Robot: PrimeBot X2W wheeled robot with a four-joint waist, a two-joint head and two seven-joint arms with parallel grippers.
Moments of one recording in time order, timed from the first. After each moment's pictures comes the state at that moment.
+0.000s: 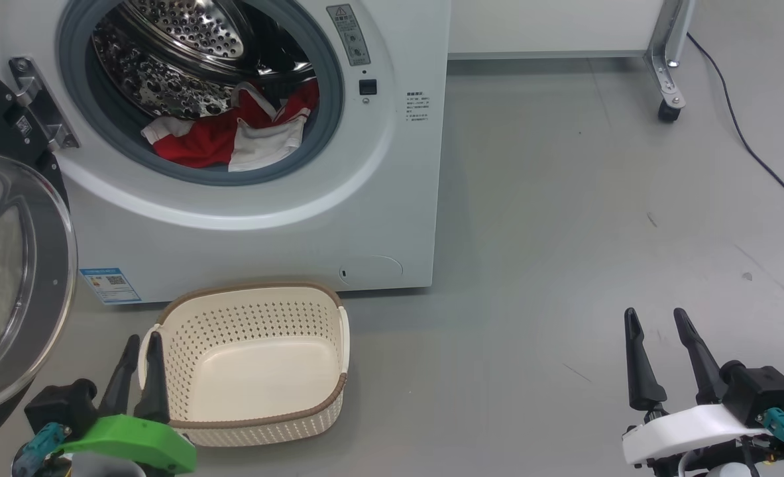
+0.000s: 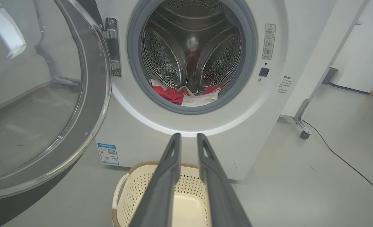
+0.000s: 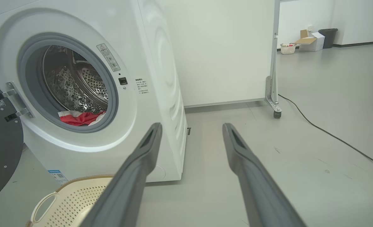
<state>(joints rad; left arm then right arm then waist) -0.06 0.11 -0.10 0.33 -0.52 -0.09 -0.22 0.09 -0.14 0.18 0.08 0.44 0.05 -0.24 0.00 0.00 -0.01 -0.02</state>
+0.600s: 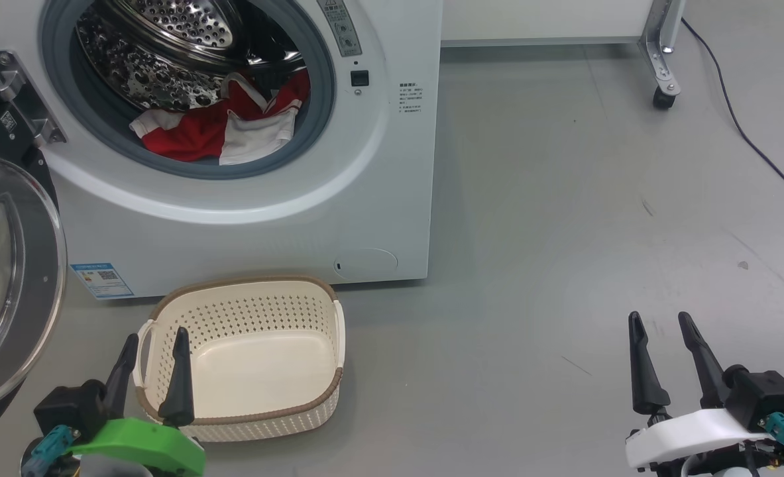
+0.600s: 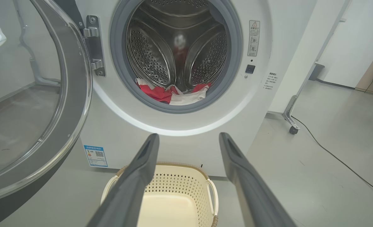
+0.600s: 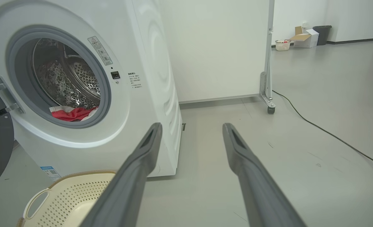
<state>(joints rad) -0.04 0.11 -0.12 0.28 -0.52 -0.10 -0.22 0.11 -0.14 0.17 0.07 0.43 0.04 -0.24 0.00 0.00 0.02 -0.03</state>
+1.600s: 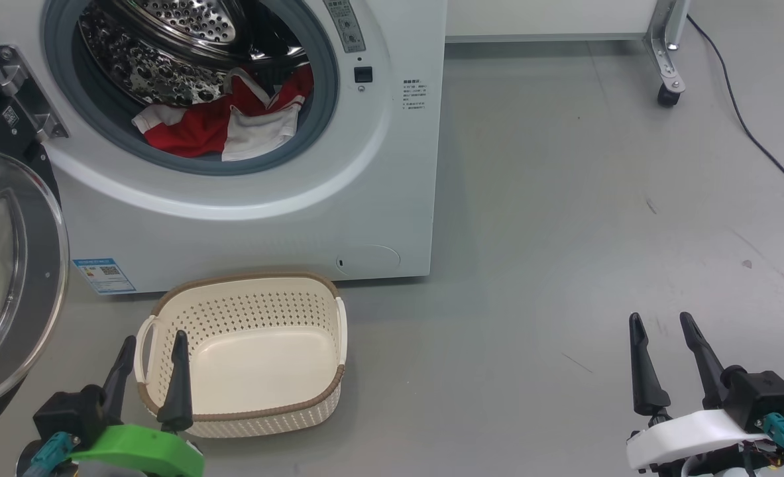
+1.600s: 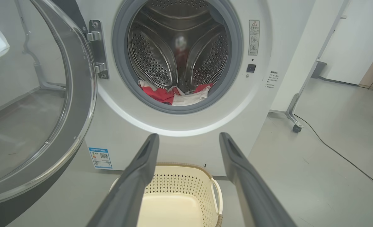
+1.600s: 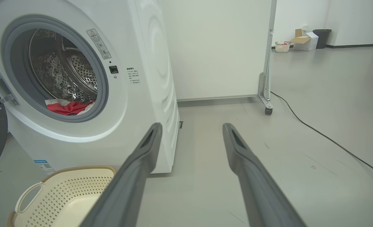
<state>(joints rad) -0.02 0.12 -0.12 0.25 -0.49 -0.10 -0.23 0.11 -0.15 0.17 0.08 0.39 0.03 -0.24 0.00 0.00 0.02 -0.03</state>
